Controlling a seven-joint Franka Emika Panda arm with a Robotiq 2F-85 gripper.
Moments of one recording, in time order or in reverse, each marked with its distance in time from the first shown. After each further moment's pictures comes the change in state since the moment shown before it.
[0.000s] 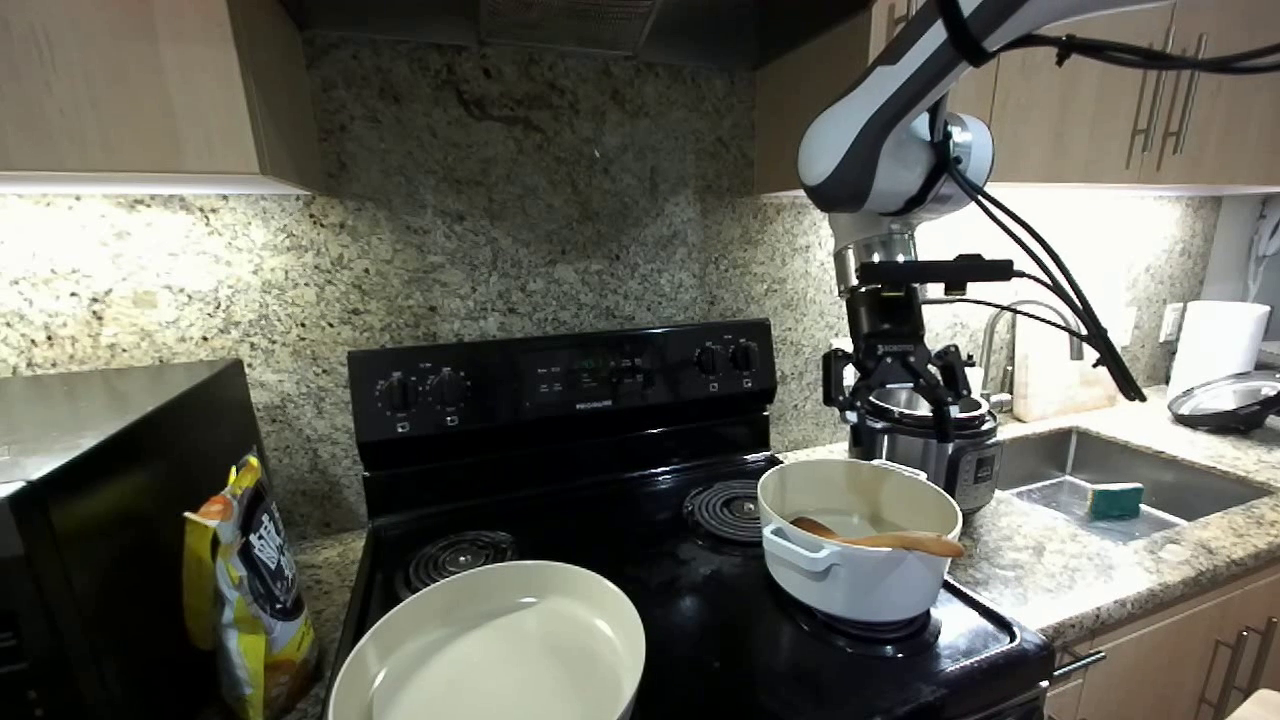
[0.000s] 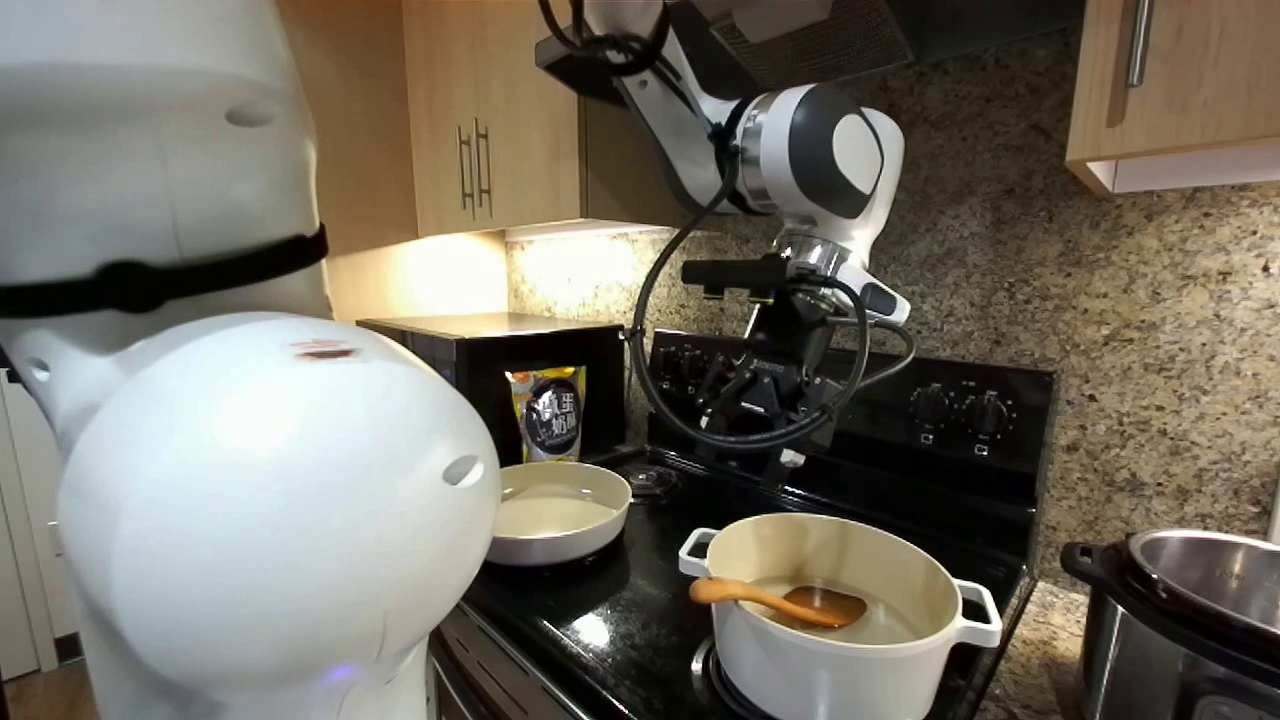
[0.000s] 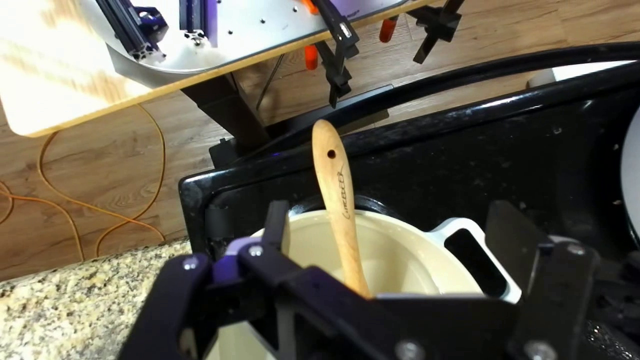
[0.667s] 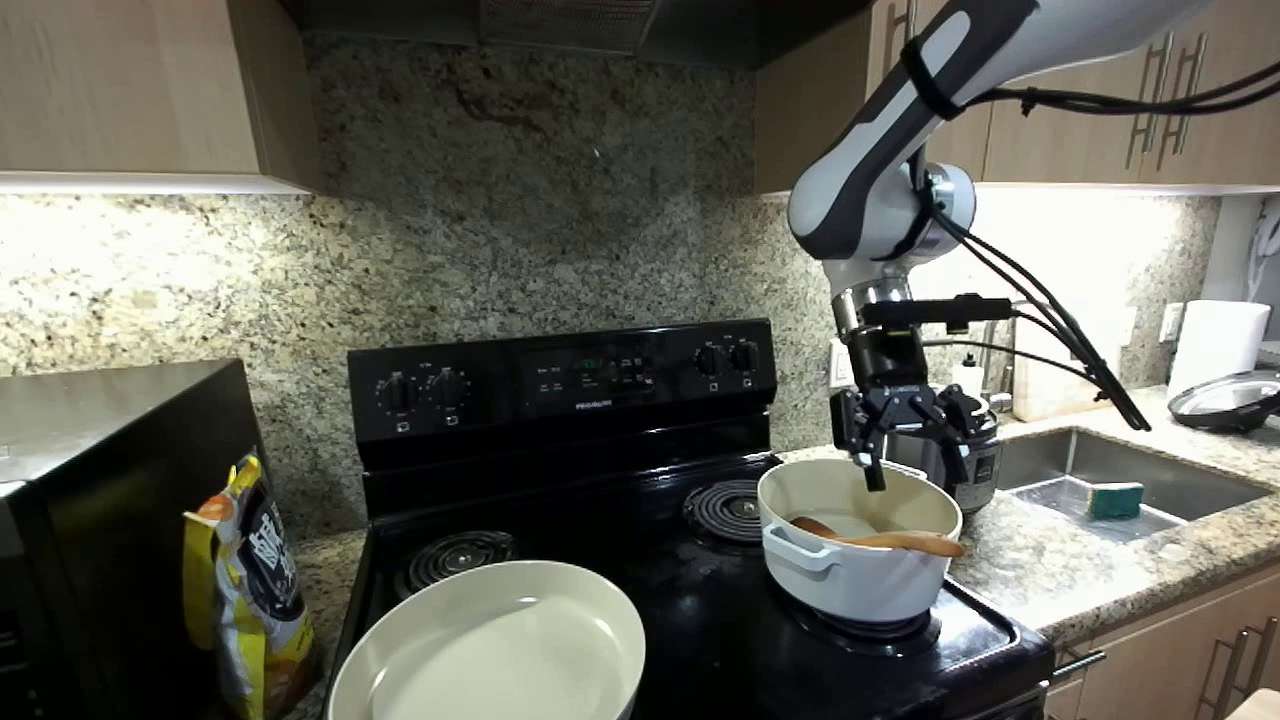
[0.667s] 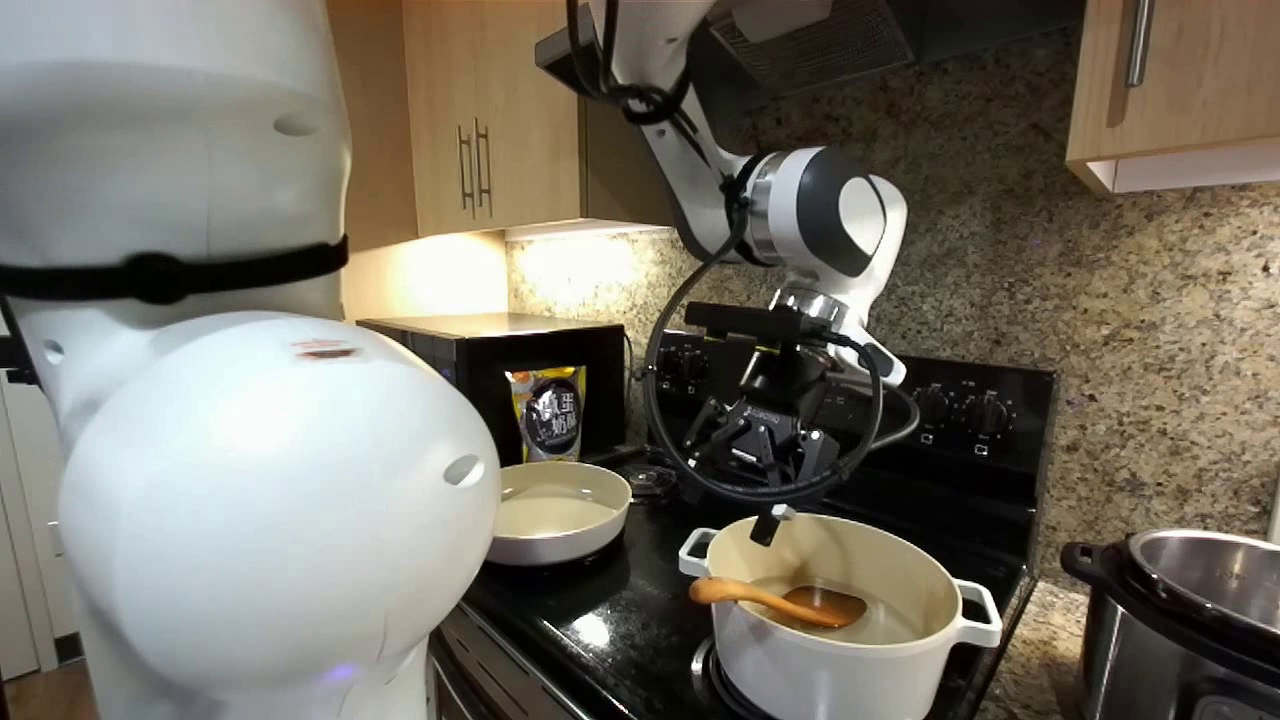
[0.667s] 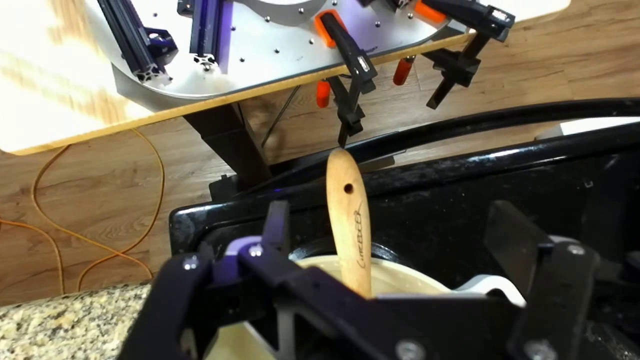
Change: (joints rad) arm 0.002 0.108 -0.009 -0.013 -0.002 -0.011 -0.087
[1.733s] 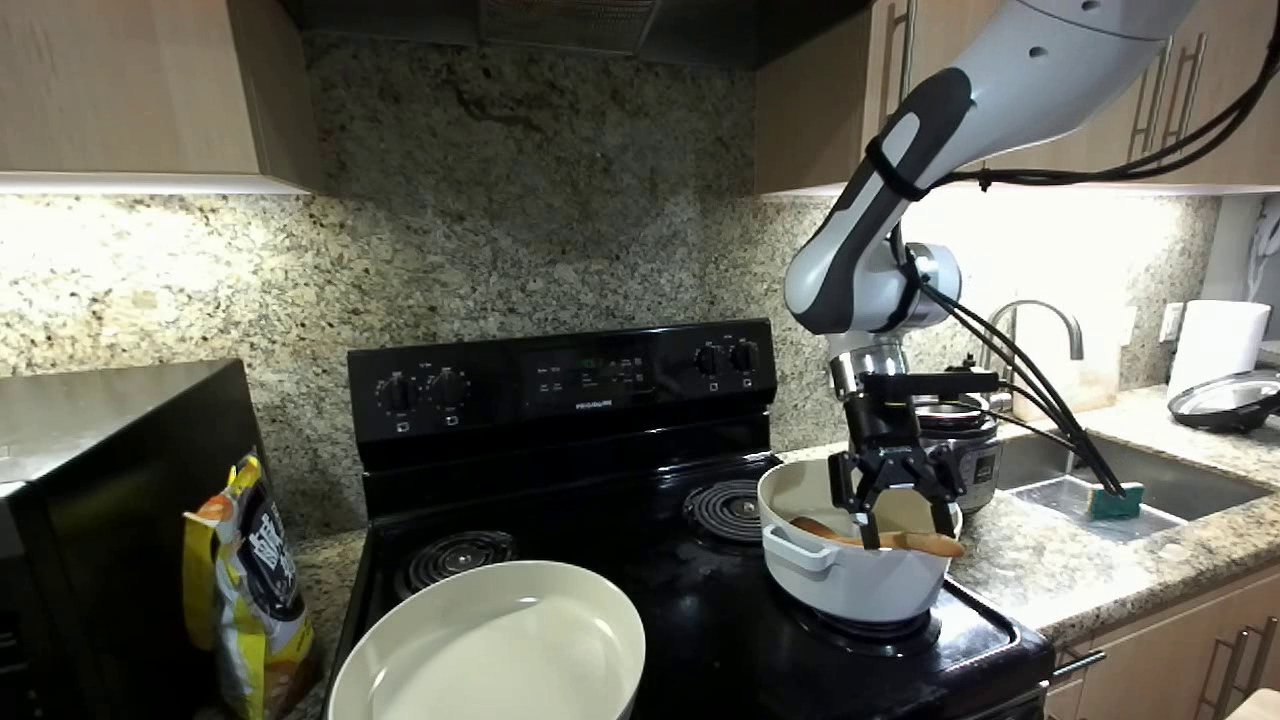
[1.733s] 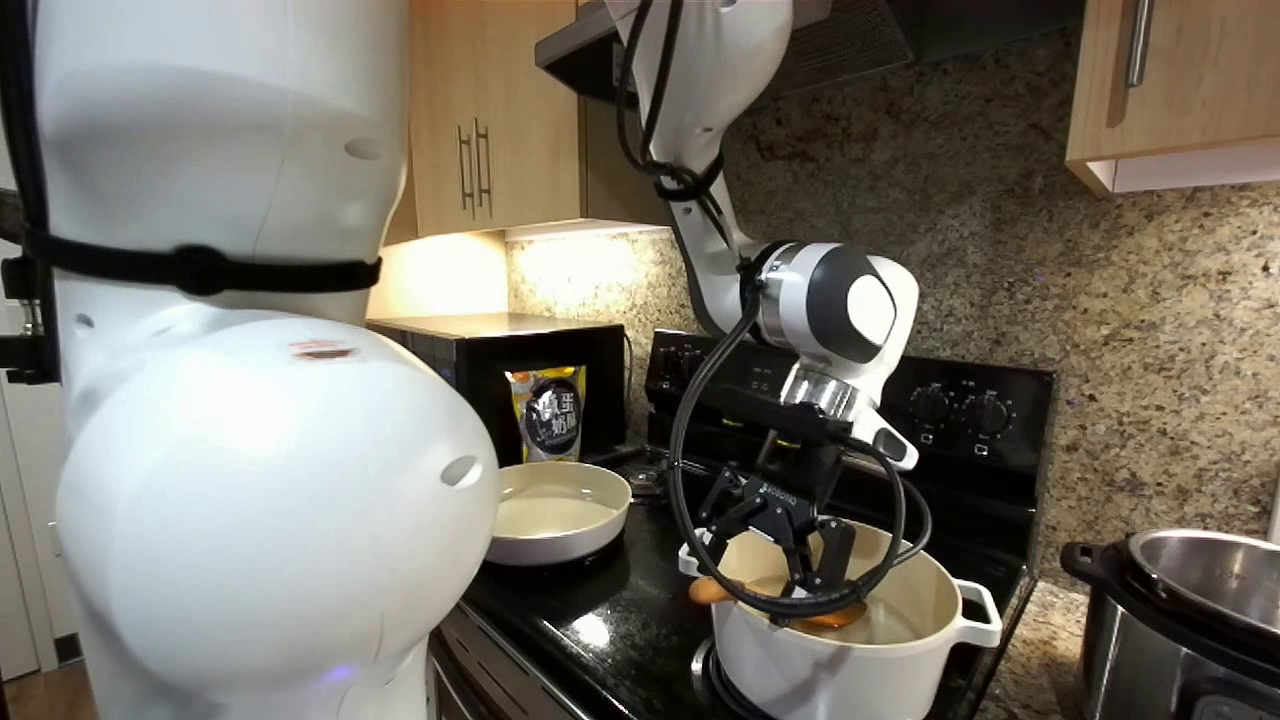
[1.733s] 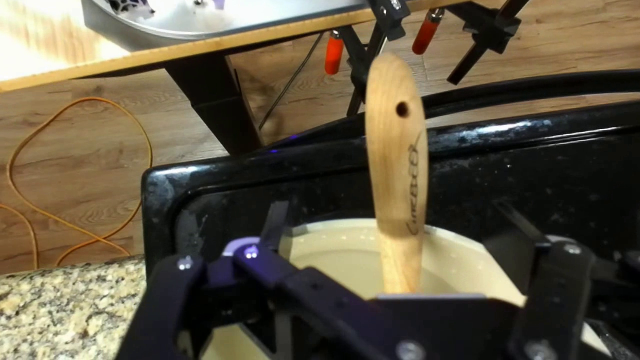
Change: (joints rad) arm -0.008 0.180 -0.015 -0.013 0.010 0.201 -0.084
